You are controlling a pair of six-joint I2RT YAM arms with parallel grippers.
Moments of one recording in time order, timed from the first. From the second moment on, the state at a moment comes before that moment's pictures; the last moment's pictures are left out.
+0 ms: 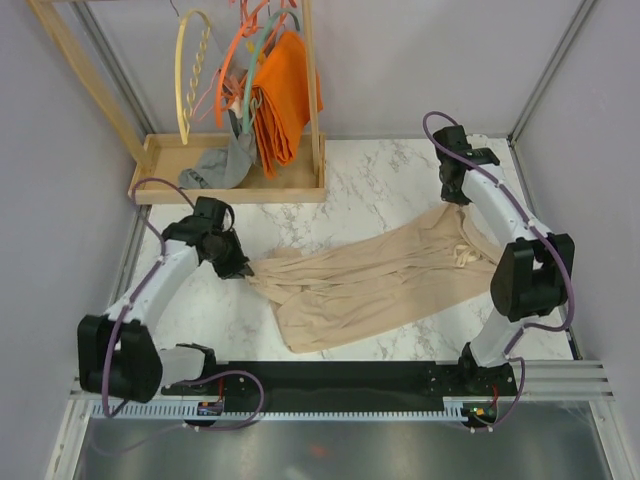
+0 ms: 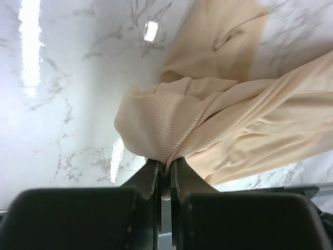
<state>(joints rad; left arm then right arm) -0.18 1.30 0.89 -0.82 0.19 -0.60 0.16 1.76 1.56 -0.91 0.55 0.41</state>
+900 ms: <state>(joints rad) -0.21 1.33 0.98 -0.89 0.17 -0.66 0.31 1.73 1.57 -0.88 0.12 0.35</state>
